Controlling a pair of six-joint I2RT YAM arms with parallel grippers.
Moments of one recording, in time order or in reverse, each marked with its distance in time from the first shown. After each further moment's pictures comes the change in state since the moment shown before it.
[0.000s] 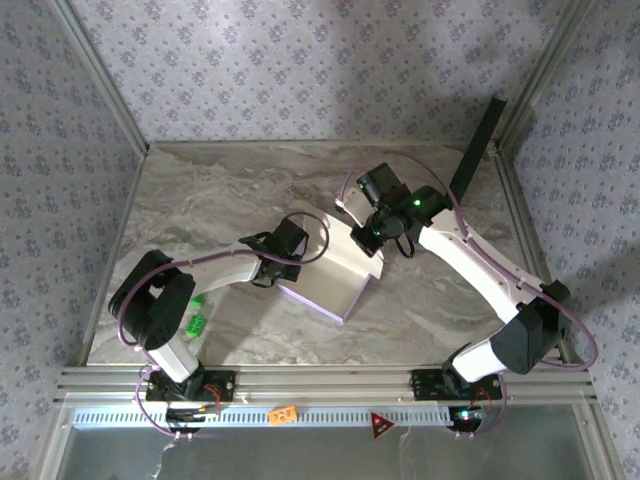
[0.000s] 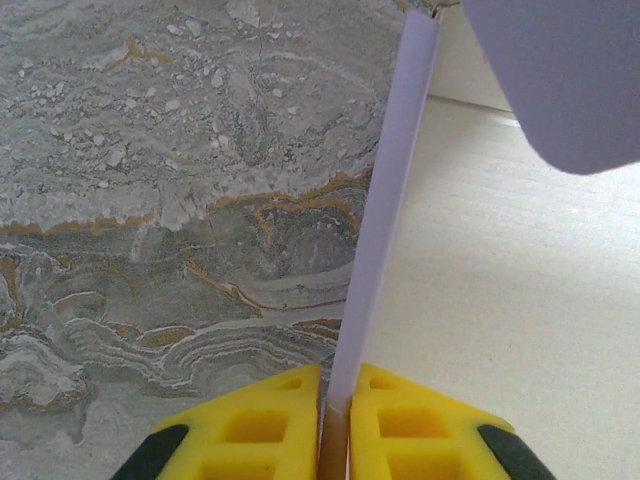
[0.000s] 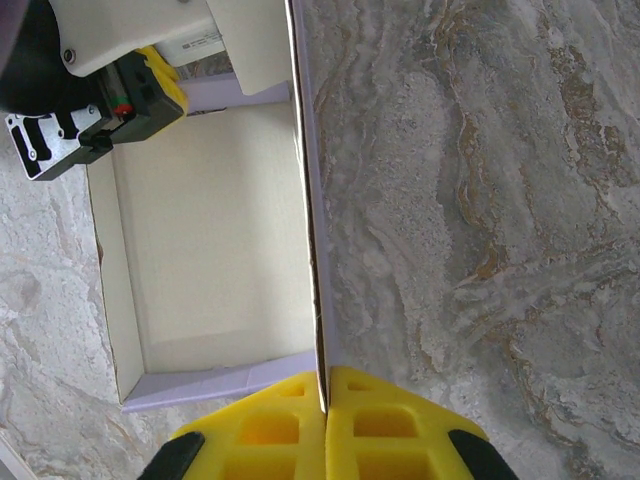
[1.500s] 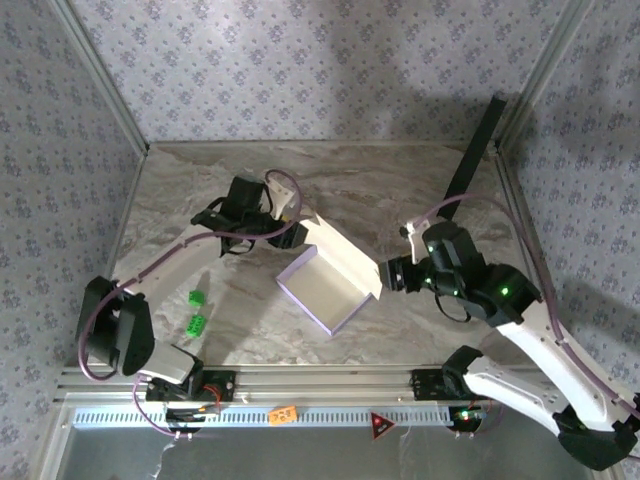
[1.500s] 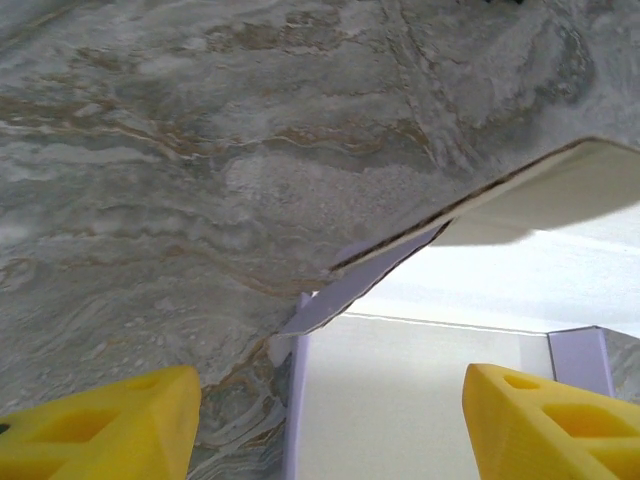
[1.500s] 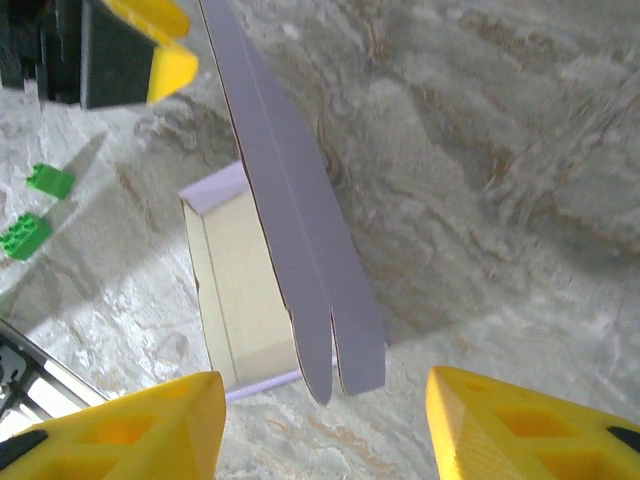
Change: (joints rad) left arm 0.229 -0.187 0.159 -0.014 0.551 0.344; right arm 0.071 -0.648 -0.430 0.085 0.055 0.575
